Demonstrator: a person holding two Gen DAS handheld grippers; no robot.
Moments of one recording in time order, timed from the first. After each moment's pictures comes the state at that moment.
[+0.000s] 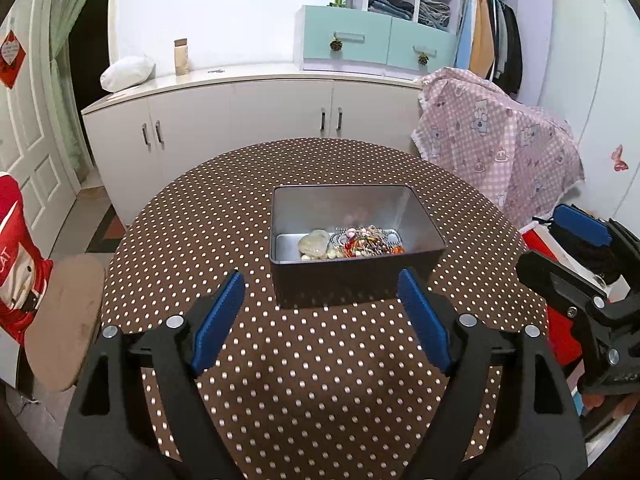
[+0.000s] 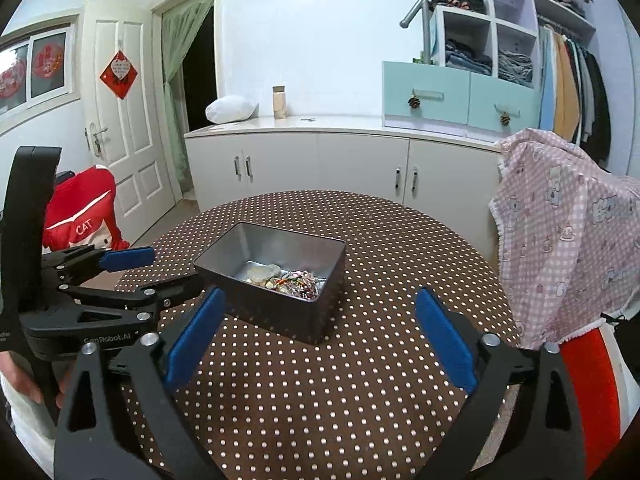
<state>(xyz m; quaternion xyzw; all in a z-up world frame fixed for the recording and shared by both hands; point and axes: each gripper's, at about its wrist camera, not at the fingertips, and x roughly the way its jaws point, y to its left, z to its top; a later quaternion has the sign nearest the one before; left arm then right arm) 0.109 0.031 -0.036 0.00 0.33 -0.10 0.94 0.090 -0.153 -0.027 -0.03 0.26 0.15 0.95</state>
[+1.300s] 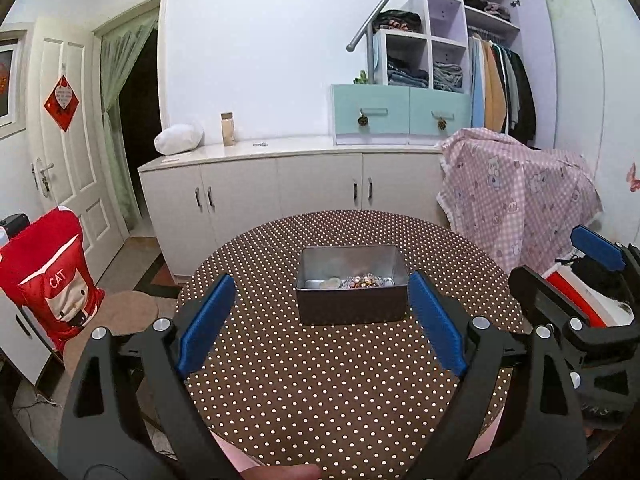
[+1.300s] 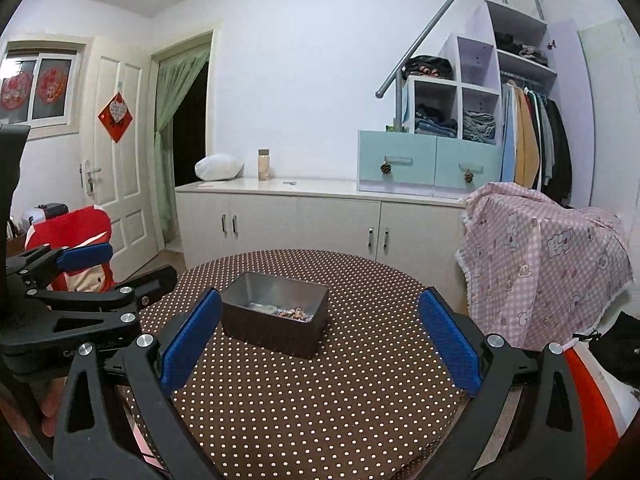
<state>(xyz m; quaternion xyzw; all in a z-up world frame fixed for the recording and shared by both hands) 0.010 0.005 0.027 0.02 0.20 -0.02 0.98 0.001 -0.155 0.008 -0.03 0.14 0.10 0.99</state>
